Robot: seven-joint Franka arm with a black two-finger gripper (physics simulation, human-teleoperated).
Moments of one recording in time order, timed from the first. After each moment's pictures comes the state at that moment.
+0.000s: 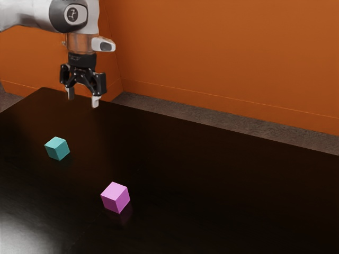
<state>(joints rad) 0.38 0.18 -0.36 -1.43 0.14 1.25 0.00</state>
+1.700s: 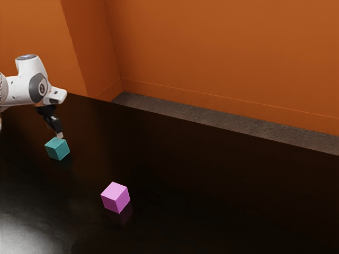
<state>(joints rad) 0.42 0.58 0.12 -1.53 -0.05 2.16 0.90</state>
